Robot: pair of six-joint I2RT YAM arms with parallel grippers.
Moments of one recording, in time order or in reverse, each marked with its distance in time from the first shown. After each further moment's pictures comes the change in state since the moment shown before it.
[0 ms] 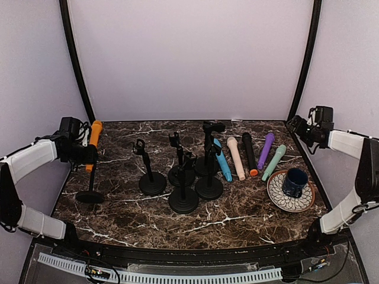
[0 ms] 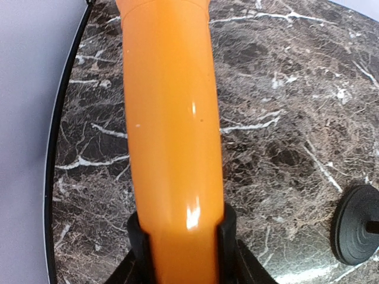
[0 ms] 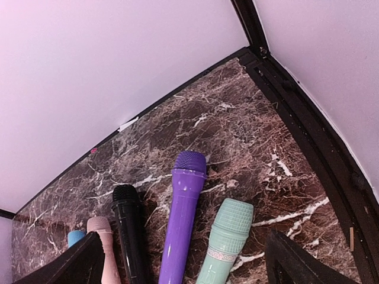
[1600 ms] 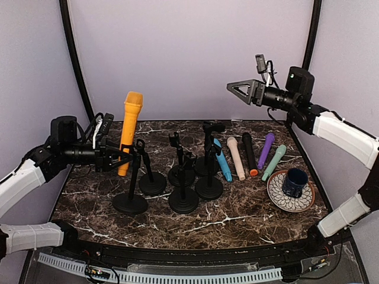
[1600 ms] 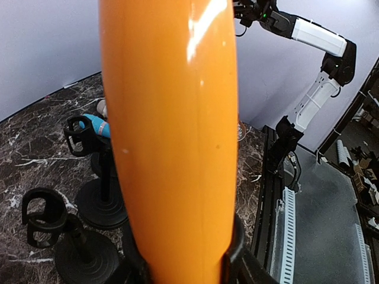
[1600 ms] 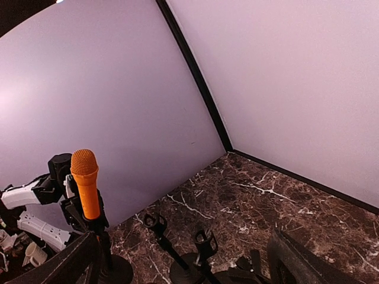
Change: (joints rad) left arm -0.324 -0.365 -0.102 0.232 0.904 0.038; right arm 0.551 -0.052 0.300 0.233 -0.536 -0.066
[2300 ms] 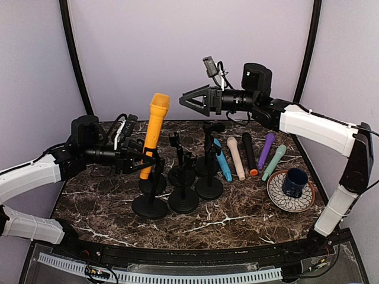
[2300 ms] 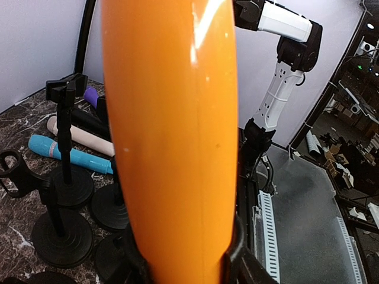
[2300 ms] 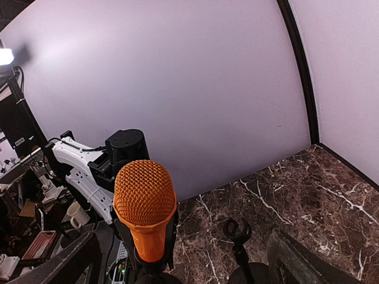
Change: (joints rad) left arm -0.230 0.179 0.000 0.301 -0.015 -0.112; right arm 0.304 0.241 0.246 -0.010 -0.077 -0.046
